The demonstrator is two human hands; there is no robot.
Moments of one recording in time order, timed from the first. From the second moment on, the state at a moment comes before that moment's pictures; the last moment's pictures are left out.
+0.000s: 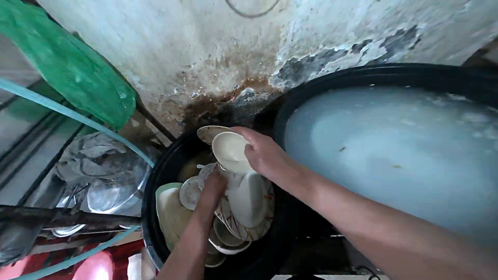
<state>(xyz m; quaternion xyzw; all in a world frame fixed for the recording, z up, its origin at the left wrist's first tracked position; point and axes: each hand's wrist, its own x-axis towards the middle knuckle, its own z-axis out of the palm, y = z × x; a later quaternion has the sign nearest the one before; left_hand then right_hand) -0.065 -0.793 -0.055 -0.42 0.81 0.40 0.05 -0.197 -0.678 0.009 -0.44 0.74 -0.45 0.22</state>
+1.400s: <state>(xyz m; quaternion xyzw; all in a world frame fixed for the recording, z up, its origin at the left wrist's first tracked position) -0.084 -0.777 -0.042 -0.41 0.83 0.36 0.15 -0.244 -0.621 0.006 -0.16 0.70 -0.58 0.38</state>
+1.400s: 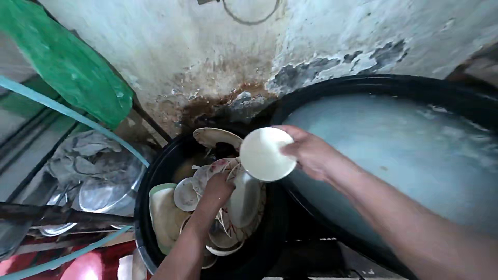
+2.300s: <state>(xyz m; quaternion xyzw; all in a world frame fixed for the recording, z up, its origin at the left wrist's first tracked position) -0.167 -0.712 0.019 -0.40 0.72 0.53 -0.22 -0.288 -0.361 -0.073 -0.12 0.92 -0.38 0.00</state>
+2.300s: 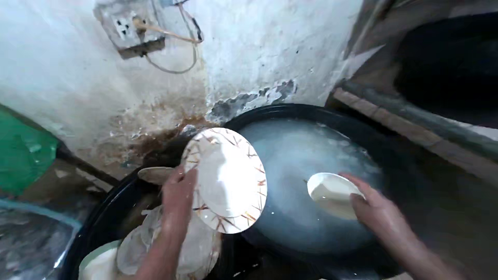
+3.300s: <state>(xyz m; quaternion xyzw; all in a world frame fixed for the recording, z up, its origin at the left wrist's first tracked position) -0.130 -0.806 -0.104 -0.43 0.83 0.34 -0.11 -0.268 -0.426 -0.083 -0.32 0.87 -0.35 0.14</state>
